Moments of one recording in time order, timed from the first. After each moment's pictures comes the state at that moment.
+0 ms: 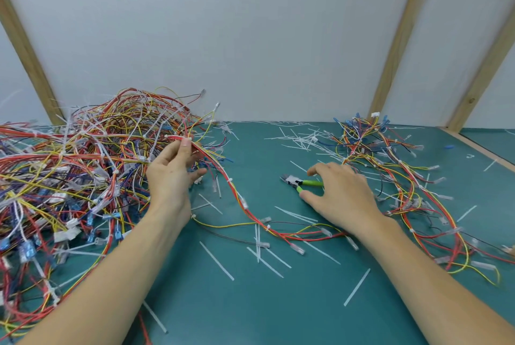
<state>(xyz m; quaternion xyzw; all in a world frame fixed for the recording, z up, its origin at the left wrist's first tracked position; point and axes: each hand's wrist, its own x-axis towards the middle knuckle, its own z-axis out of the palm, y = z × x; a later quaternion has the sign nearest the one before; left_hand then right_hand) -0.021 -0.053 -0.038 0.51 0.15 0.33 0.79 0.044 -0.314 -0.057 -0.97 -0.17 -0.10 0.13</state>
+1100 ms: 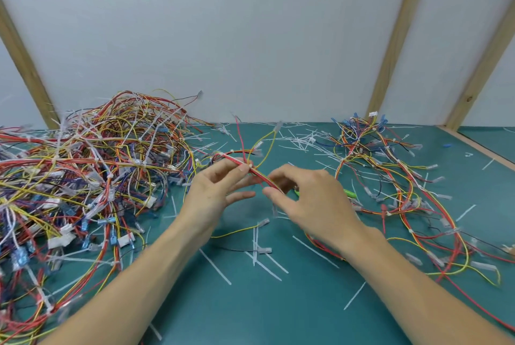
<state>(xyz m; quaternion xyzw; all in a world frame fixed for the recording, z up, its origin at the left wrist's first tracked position) -0.025 -0.093 -0.054 0.60 -0.02 0.12 0.79 0.006 -0.282 -0.045 -0.88 -0.31 -0.16 0.31</state>
